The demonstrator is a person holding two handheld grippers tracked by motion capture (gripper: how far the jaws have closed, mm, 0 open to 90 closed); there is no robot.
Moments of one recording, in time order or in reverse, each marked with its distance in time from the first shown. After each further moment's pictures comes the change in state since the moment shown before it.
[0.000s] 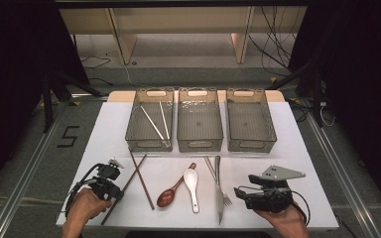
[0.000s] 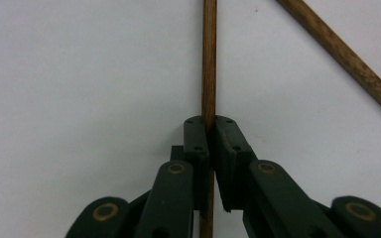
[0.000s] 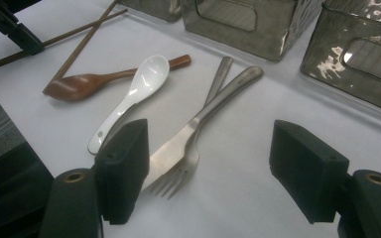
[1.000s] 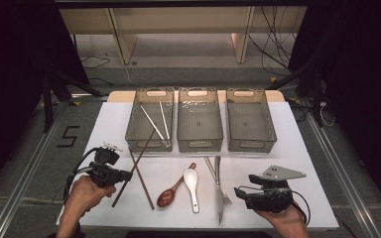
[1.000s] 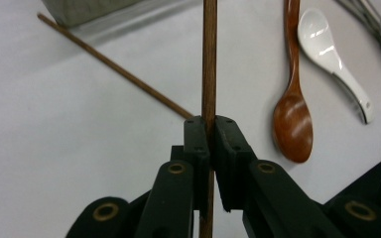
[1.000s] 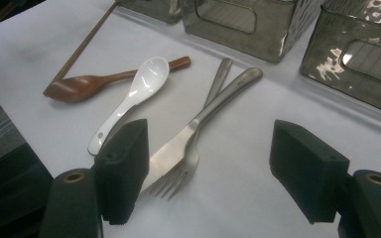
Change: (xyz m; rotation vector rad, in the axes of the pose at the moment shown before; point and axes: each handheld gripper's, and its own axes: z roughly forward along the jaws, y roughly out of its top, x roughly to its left) left arm -0.016 0.023 -0.065 -0.291 -0.141 0.066; right arm 0.000 0.000 -0.001 -0.005 0.001 0.001
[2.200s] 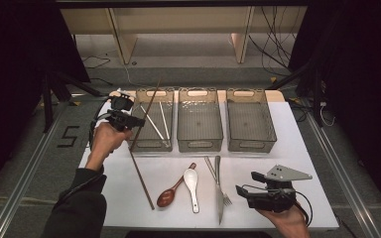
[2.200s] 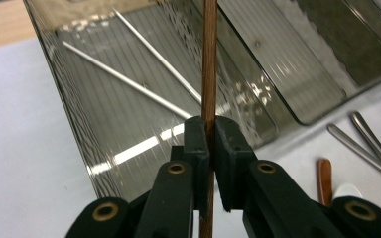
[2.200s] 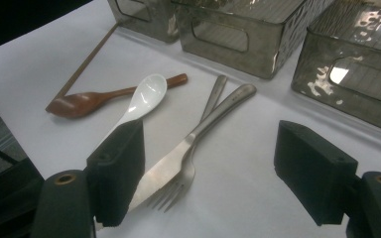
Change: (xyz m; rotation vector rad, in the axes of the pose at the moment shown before) left arm 0.027 0.134 0.014 -0.167 0.090 0.009; right arm -0.003 -0.001 -0.006 -0.073 -0.004 0.007
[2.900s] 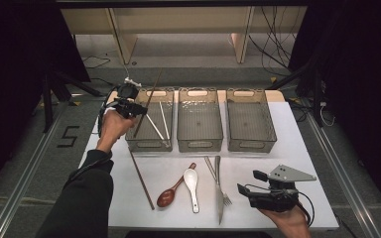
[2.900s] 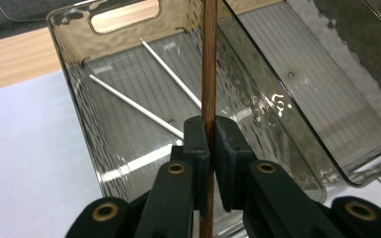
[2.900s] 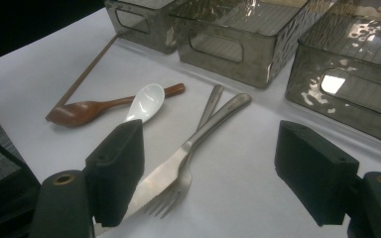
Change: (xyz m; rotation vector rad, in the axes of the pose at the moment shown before) left arm 0.013 0.031 0.027 -0.024 0.061 -0.004; right arm -0.002 -0.001 -0.004 -0.035 -0.003 0.002
